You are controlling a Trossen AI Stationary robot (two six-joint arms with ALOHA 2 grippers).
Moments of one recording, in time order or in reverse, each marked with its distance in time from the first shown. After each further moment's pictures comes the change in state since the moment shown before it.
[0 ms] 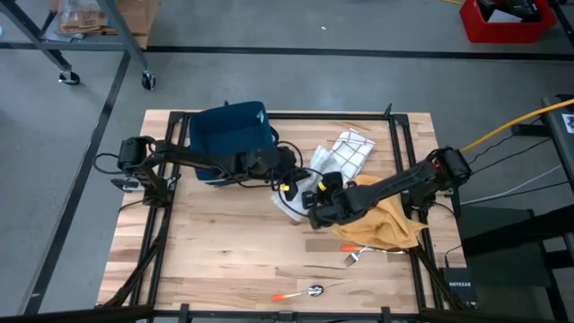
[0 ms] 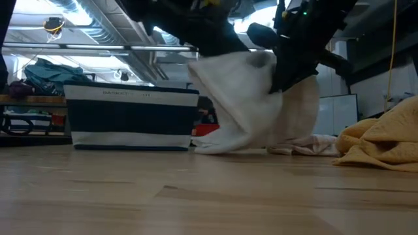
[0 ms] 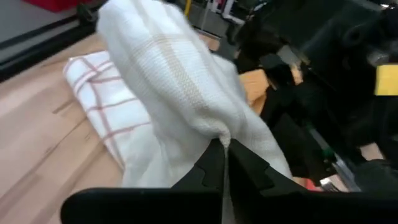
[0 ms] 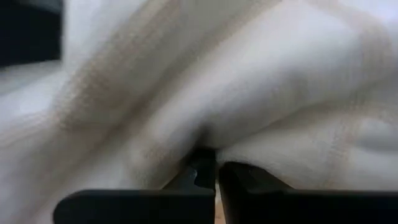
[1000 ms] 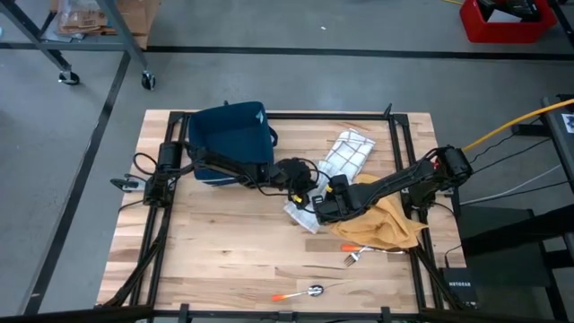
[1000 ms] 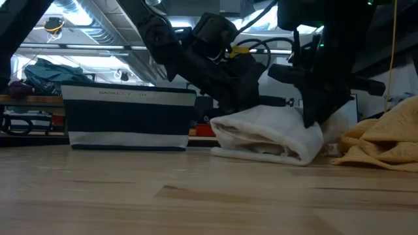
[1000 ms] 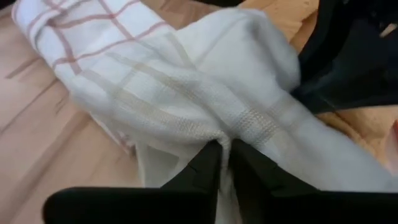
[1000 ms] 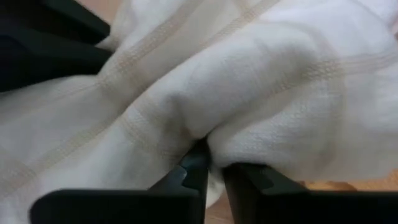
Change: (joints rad) left arm 0.024 0.333 0.087 0.123 0.018 0.155; right arm -0.038 -0.012 -0.139 -0.026 -0.312 0.042
